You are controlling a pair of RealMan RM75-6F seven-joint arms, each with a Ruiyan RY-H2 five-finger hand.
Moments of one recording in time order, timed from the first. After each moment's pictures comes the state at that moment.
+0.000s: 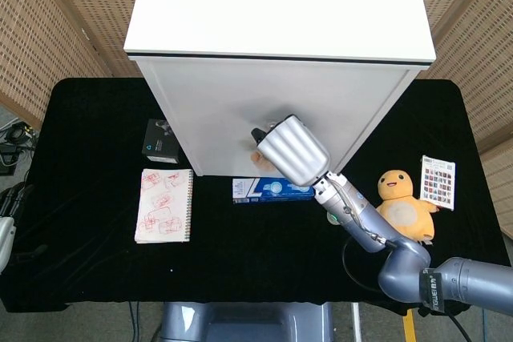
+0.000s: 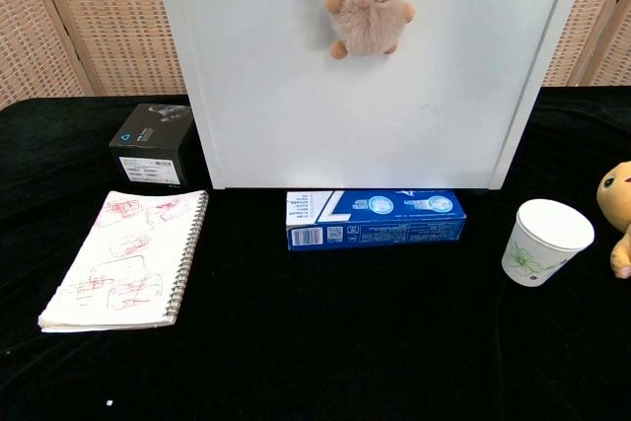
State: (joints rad) left arm -0.08 -1.01 -0.02 -1.78 1.37 1.40 0.12; right arm 0.95 -1.18 0.34 -1.84 -1.34 1.09 -0.85
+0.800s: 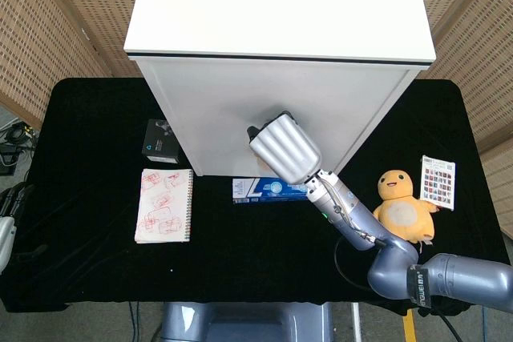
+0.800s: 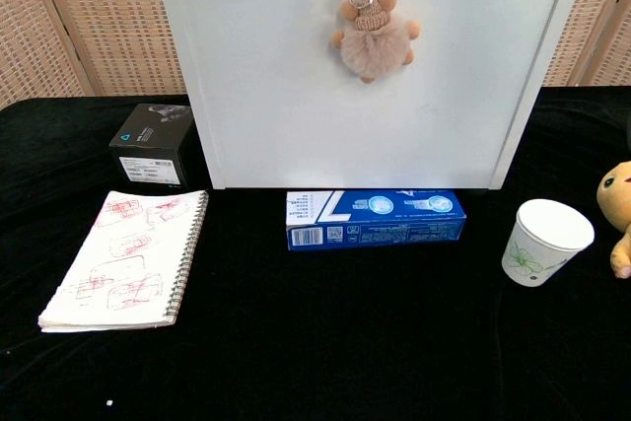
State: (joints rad) left arm -0.08 -1.01 -0.02 -1.78 1.36 1.39 0.12; right arm 0.98 -1.24 0.34 -1.81 -1.31 1.13 -0.93
